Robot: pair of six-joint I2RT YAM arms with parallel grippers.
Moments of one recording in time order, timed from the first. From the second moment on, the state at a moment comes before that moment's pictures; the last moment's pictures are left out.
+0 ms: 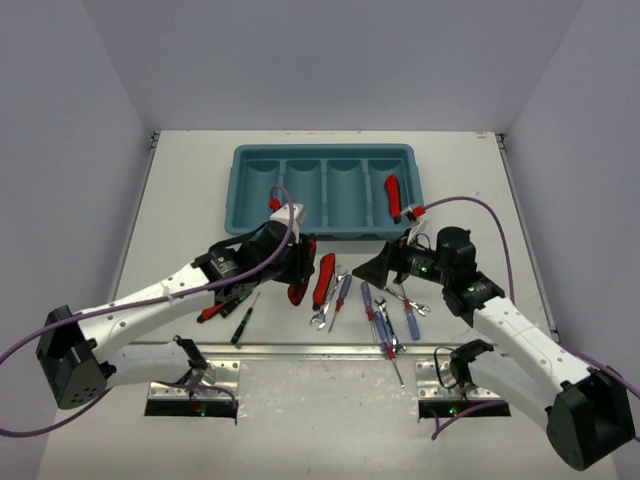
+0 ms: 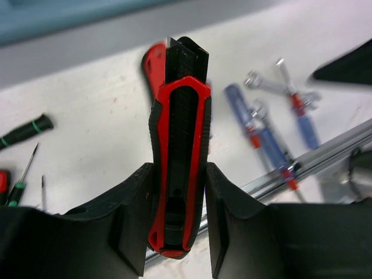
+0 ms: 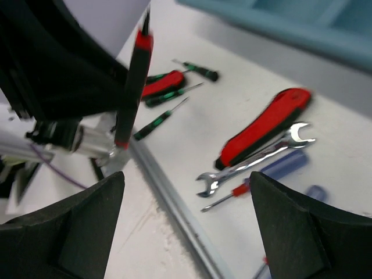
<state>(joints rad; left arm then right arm) -0.85 1.14 0.89 -0.49 -0.18 -0.60 0.41 0.89 0.43 0.14 -0.62 0.49</state>
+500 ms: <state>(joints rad) -0.85 1.20 0.96 -0.22 -0.18 -0.81 0.73 1.04 0.47 0.37 -0.34 0.52</state>
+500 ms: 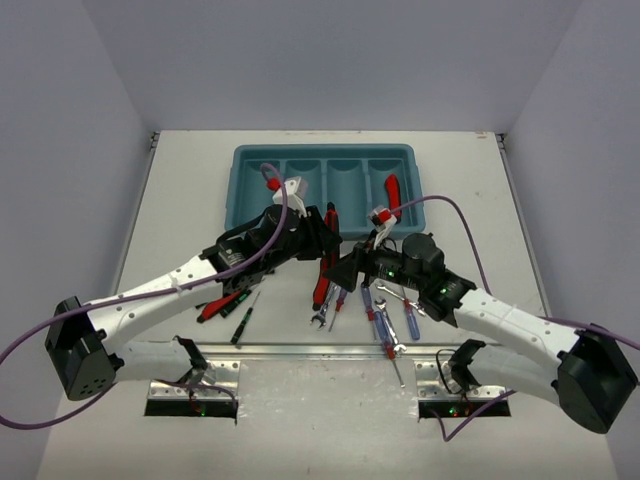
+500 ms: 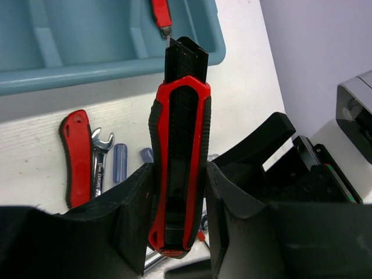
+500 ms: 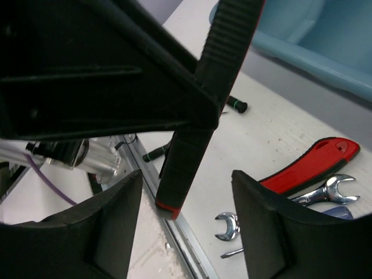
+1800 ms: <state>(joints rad) -0.86 1.22 0.90 -0.46 -0.50 -0.64 0.32 1.78 1.38 -0.47 0.22 0.23</state>
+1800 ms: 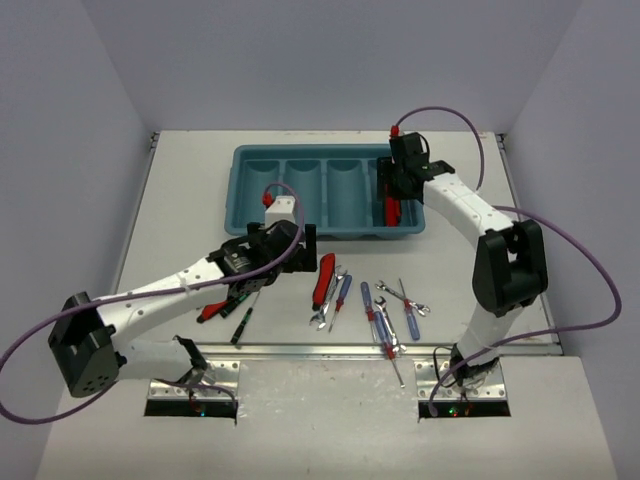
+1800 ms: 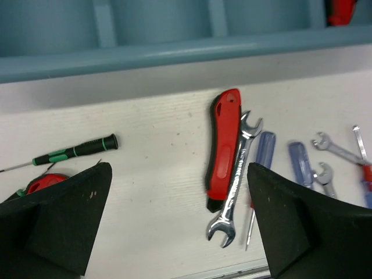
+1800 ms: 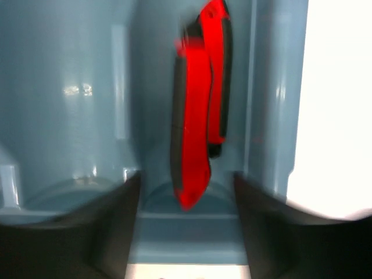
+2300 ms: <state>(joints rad) -0.86 1.64 0.98 -0.31 -0.38 -0.60 0.32 1.23 1.03 -0.46 0.10 0.22</state>
